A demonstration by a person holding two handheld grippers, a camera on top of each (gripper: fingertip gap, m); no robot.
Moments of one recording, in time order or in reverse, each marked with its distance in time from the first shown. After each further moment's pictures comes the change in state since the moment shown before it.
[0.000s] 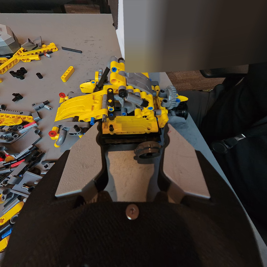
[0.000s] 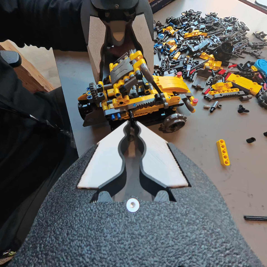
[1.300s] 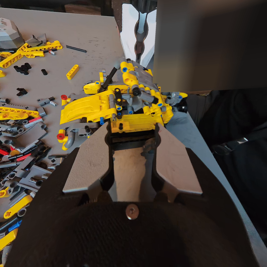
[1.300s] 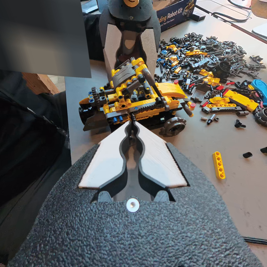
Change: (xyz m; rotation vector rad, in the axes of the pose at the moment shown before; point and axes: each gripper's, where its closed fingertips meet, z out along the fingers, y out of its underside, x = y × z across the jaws) left arm -0.009 0.000 -0.007 0.019 0.024 -0.049; right arm 0.005 -0.005 0.002 0.096 -0.051 -0.072
